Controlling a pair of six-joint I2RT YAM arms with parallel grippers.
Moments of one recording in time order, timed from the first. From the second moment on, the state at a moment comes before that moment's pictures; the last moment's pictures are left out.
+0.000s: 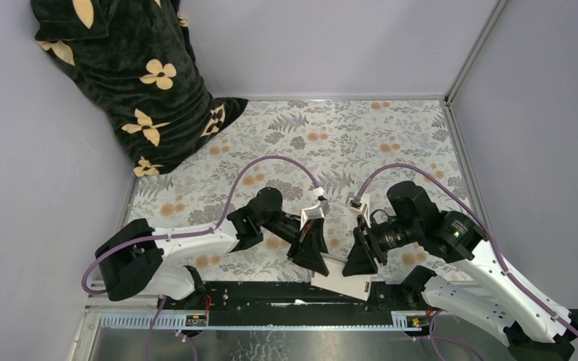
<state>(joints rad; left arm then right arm) -1.01 1.37 0.66 0.65 1.10 -0.56 0.76 0.75 0.92 -0.96 -0.80 0.24</state>
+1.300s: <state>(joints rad) -0.96 1.36 0.66 0.64 1.09 -0.58 0.77 0.76 0.89 -0.92 -0.76 0.25</state>
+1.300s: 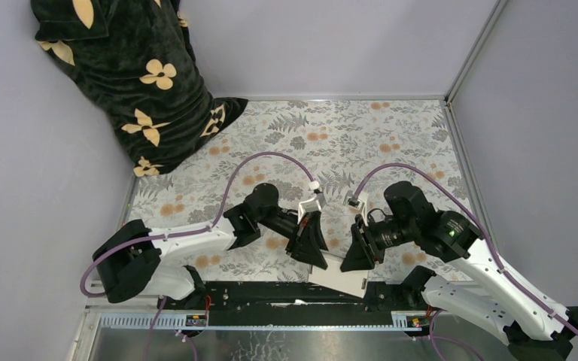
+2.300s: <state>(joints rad) -0.83 1.12 0.68 0.23 0.59 -0.44 0.77 0.72 0.82 -0.85 -0.49 0.29</state>
